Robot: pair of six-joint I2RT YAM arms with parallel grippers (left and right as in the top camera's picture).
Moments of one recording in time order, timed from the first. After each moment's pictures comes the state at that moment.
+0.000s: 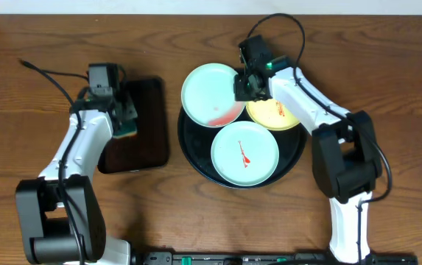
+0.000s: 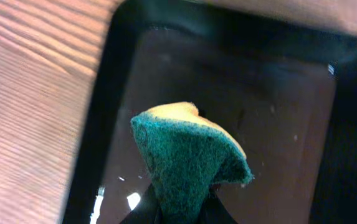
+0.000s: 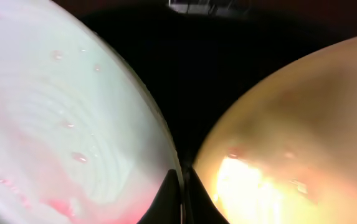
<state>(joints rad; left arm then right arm) 0.05 1.66 1.05 -0.48 -0.14 -0.28 0.42 2.18 1.72 -0.71 -0.04 0.37</state>
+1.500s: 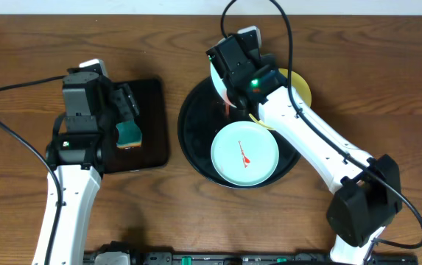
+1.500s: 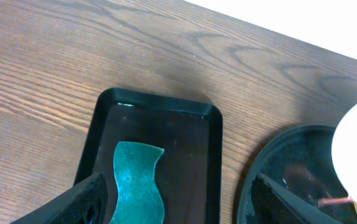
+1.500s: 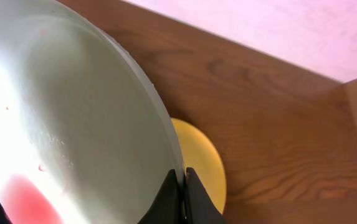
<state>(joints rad) 0.02 1.20 1.01 -0.51 -0.03 -0.28 0.65 1.92 1.71 -0.77 0.76 0.20</state>
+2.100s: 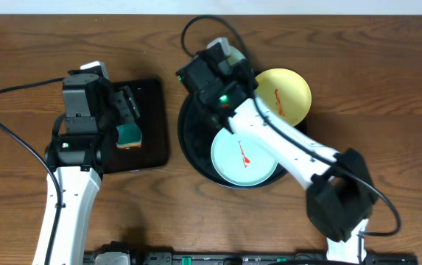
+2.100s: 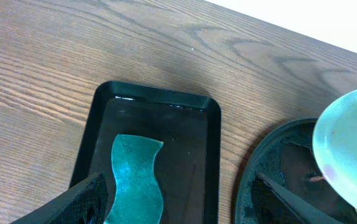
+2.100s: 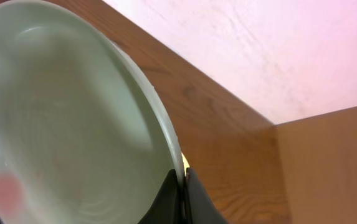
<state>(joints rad) 0.02 1.19 1.01 -0.53 -0.01 -0.28 0.77 2.03 1.71 -0.68 1.03 0.00</state>
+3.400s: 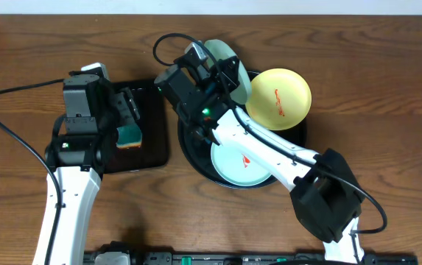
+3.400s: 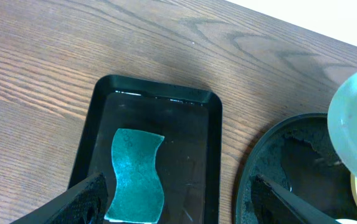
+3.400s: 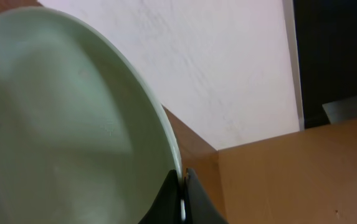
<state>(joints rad) 0.02 1.19 1.01 -0.55 -0.01 -0.28 0.85 2.07 1.71 -0.43 1.26 -0.30</state>
